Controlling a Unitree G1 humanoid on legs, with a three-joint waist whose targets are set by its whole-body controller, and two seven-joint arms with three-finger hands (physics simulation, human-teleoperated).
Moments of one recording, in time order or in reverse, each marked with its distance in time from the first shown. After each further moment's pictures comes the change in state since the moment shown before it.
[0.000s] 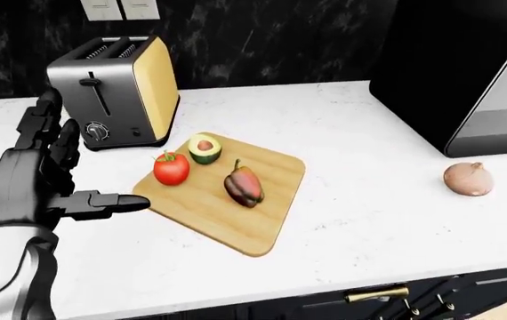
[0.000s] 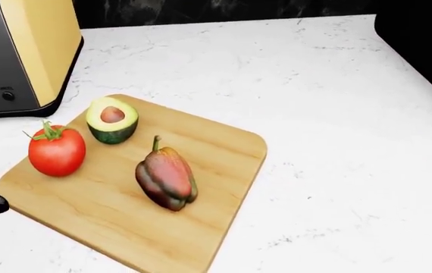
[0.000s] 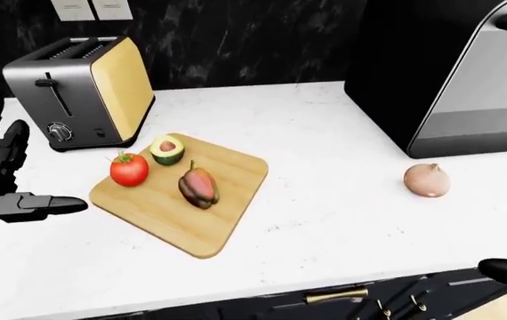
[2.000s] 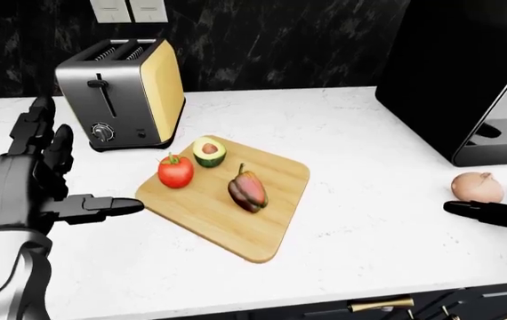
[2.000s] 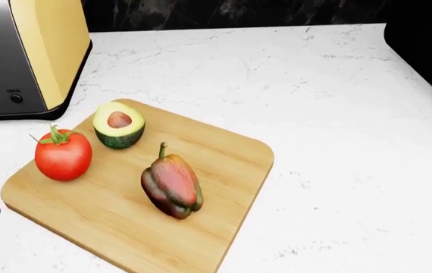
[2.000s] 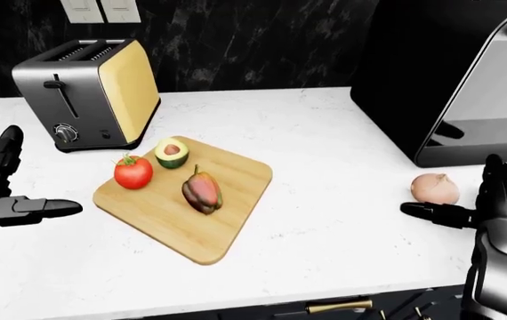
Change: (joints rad) left arm 0.022 0.001 0.029 0.023 0.006 -0.022 -0.015; right arm -0.015 0.020 0.390 1.020 0.725 -0.555 -1.087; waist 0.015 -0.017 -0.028
